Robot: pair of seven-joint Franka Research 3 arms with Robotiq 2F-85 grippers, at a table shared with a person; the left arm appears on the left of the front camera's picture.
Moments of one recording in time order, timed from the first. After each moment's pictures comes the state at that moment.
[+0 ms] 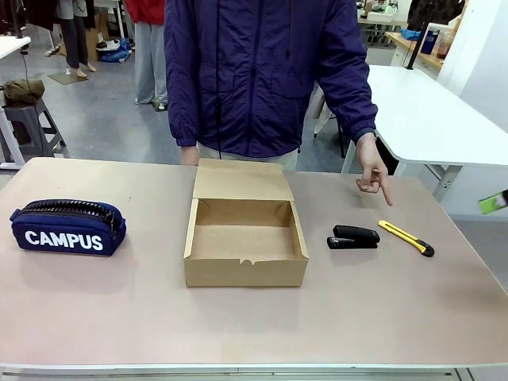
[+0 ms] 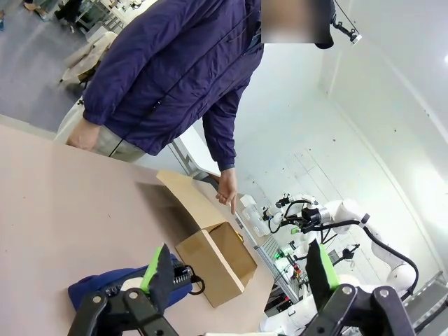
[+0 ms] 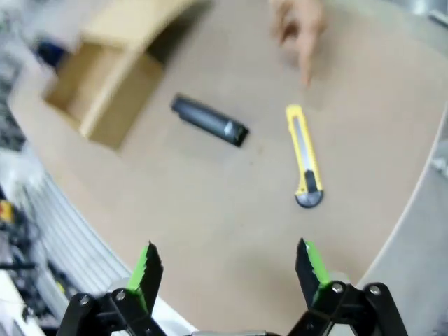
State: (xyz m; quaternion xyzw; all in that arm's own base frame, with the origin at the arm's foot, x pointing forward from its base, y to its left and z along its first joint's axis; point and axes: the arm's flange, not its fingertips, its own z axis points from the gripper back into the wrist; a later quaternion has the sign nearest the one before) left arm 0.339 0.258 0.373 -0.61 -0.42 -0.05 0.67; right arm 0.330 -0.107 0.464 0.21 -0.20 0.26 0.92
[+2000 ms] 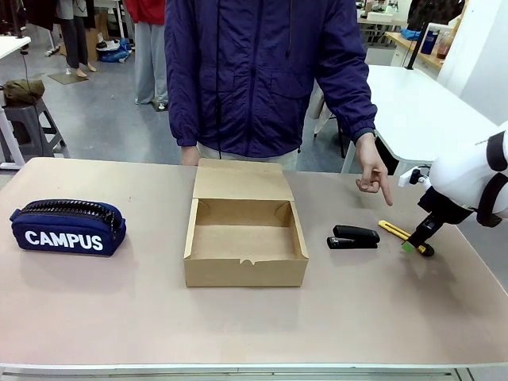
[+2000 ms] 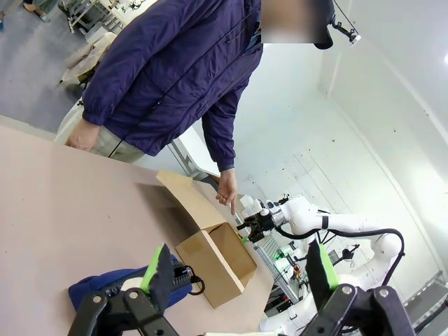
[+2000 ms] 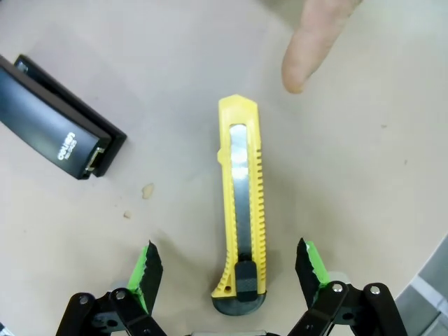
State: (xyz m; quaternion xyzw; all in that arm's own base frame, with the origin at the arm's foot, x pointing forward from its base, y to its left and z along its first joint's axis) left arm 0.339 0.258 0.374 -0.61 -0.42 -0.05 0.67; right arm 0.439 -0.040 0.304 0.04 -0.11 0.33 0.94
